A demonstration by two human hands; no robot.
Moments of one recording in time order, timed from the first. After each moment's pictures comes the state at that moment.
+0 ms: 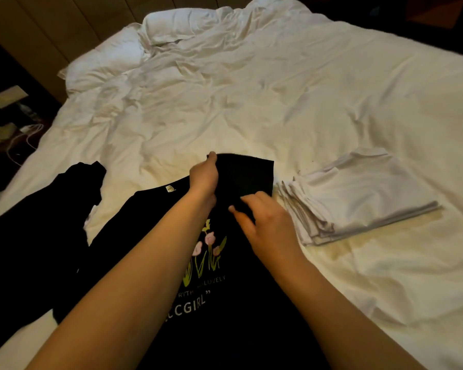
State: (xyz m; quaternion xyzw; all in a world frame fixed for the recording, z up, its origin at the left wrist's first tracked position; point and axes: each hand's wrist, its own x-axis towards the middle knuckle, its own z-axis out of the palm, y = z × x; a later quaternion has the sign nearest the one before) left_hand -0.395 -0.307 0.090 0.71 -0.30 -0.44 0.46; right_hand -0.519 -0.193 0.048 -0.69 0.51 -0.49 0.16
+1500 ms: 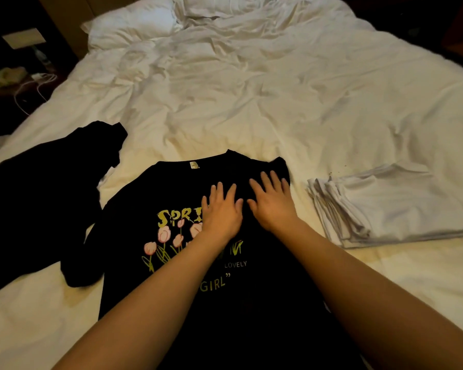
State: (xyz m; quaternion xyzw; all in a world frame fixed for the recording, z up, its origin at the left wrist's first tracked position) left_hand -0.329 -0.240 -0.018 0.76 -0.65 -0.09 0.06; right_hand -0.472 -0.271 -0.012 -0.81 0.57 -0.07 0.13
